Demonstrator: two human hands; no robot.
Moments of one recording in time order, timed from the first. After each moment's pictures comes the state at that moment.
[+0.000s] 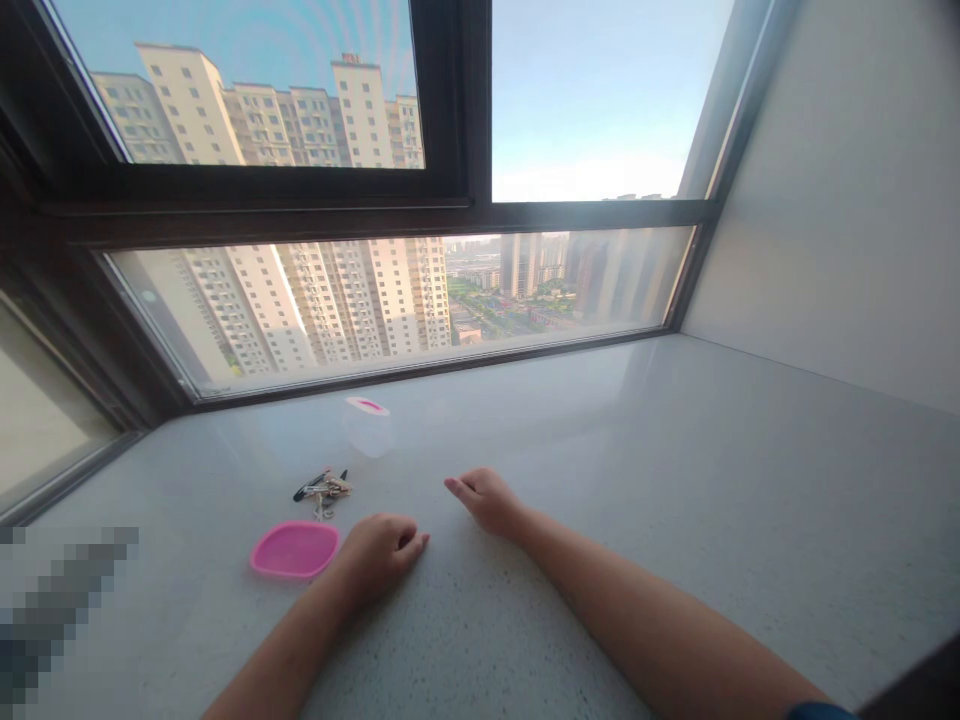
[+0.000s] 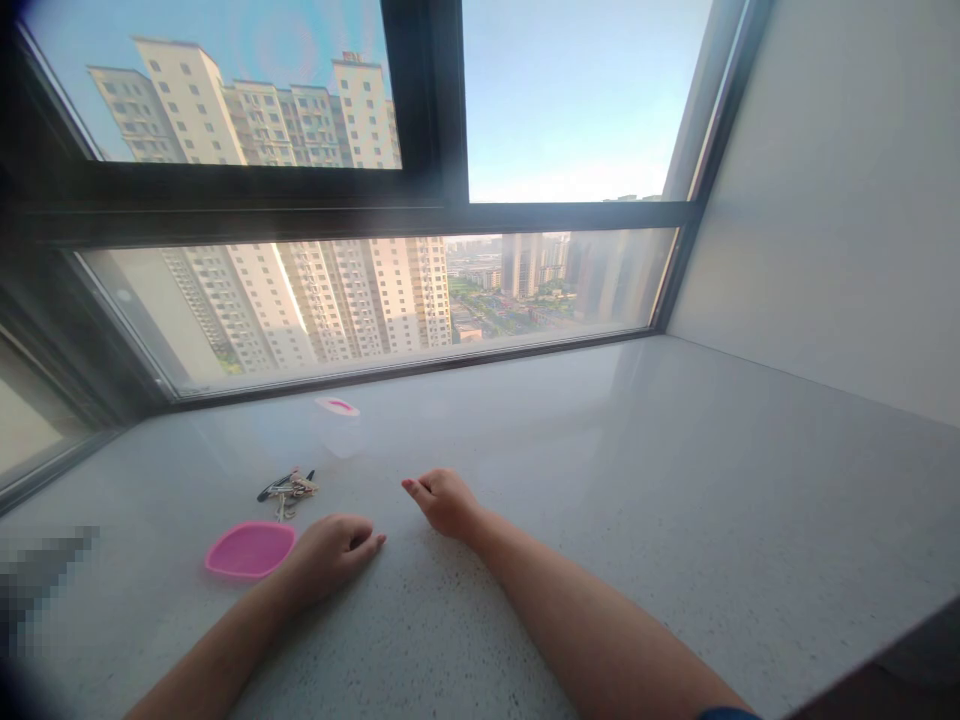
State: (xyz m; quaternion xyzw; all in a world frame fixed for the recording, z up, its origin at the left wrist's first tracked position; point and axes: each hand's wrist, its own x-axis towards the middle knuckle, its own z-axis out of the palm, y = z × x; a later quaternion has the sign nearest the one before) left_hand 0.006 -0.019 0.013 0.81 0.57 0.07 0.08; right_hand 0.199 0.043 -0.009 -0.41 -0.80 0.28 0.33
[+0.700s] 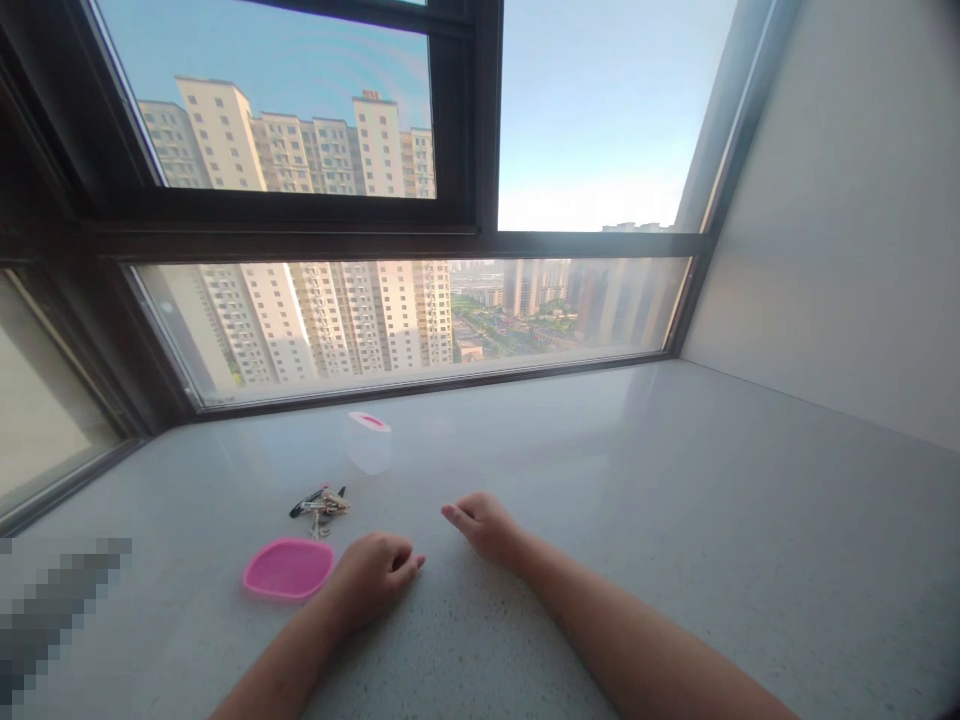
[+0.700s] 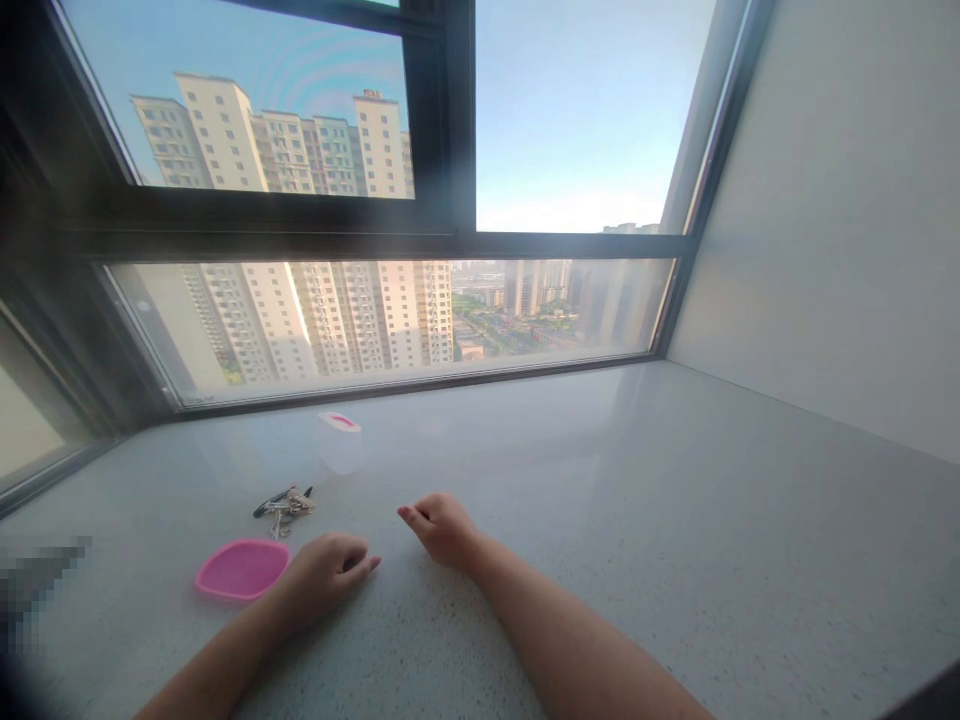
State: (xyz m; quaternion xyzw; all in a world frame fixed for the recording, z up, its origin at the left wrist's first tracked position) left_hand 0.004 -0.016 0.007 0.80 0.58 0.10 0.09; right_hand 0.201 0.042 -0.009 -0.40 -0.82 0.29 0.30
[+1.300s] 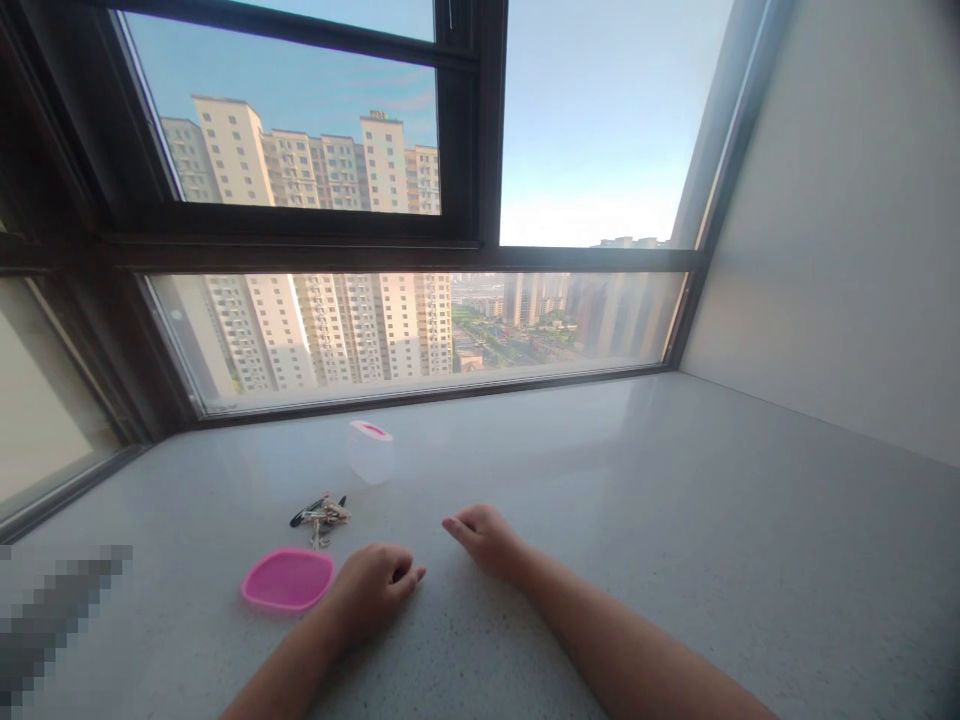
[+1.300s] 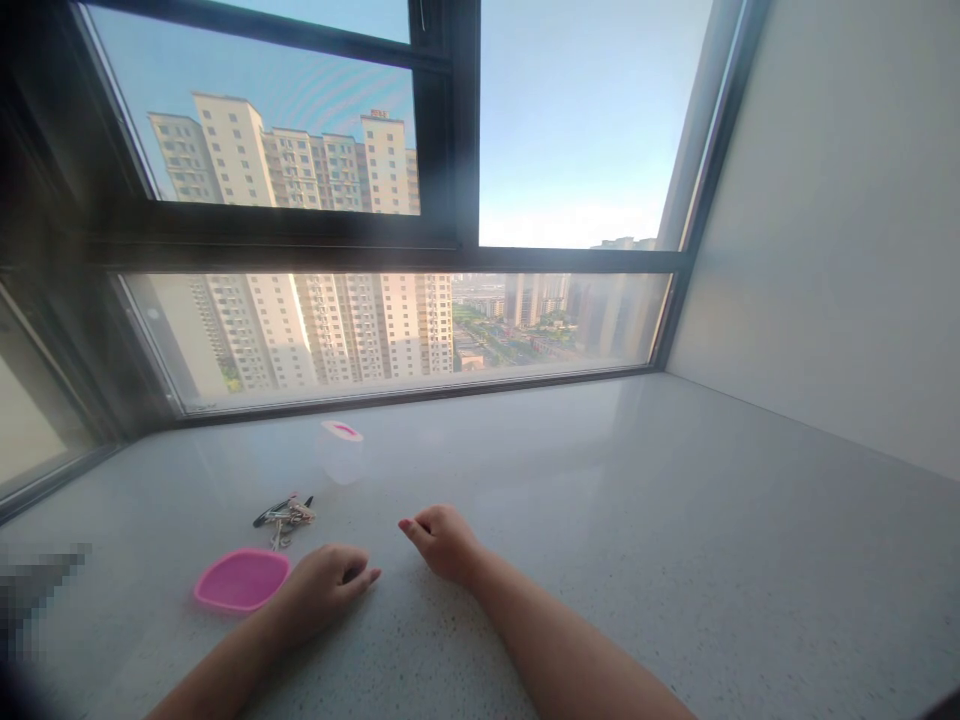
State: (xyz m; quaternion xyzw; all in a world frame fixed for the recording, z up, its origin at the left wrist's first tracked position) left_hand -0.001 -0.013 0.000 0.81 0.57 0.11 0.08; right_hand 0.200 0.041 -0.012 -0.40 -0.82 0.28 0.30
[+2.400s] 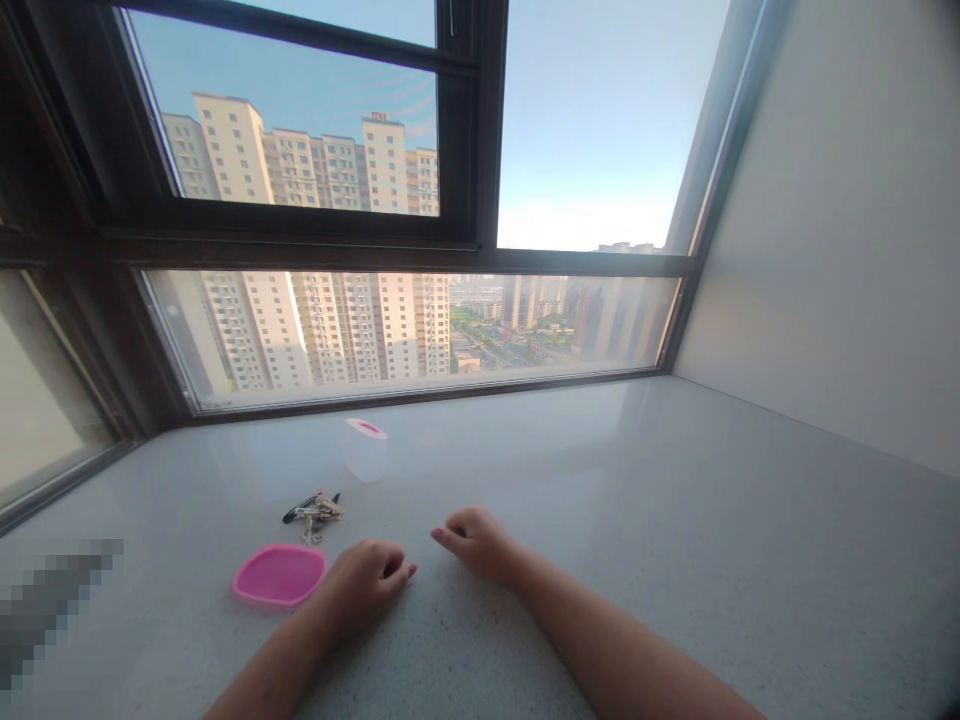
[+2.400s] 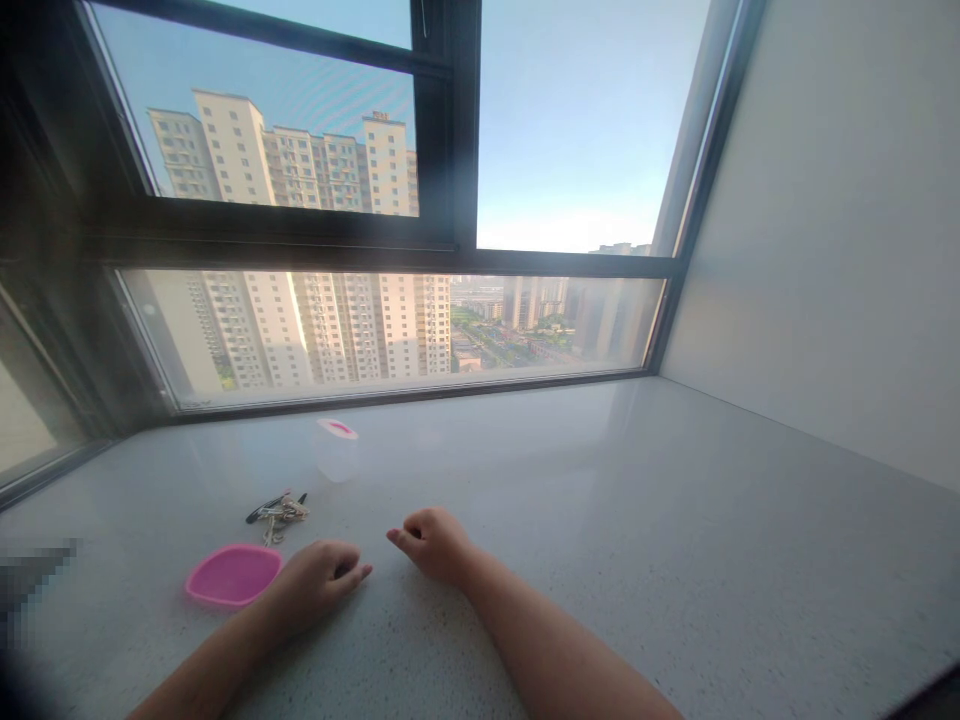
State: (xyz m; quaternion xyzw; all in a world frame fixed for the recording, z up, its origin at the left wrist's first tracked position) left_hand -0.003 -0.010 -0.004 0.81 0.57 0.12 0.08; right_hand 0.202 0.039 -0.015 -0.41 -0.84 0.22 0.27
